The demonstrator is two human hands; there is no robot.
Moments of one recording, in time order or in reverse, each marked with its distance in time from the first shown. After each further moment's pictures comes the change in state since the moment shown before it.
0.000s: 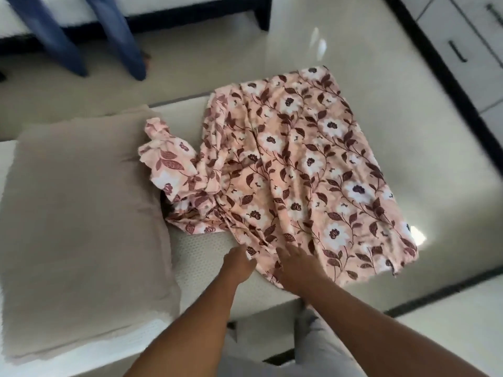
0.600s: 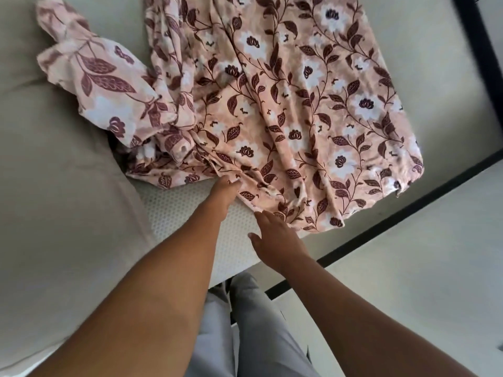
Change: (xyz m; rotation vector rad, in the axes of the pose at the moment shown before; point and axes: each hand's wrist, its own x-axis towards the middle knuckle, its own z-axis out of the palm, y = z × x) left_hand 0.138 -0.058 0.019 -0.754 -0.132 -0.200; right_hand 0.043 -0.082 0.100 0.347 0.052 0.164
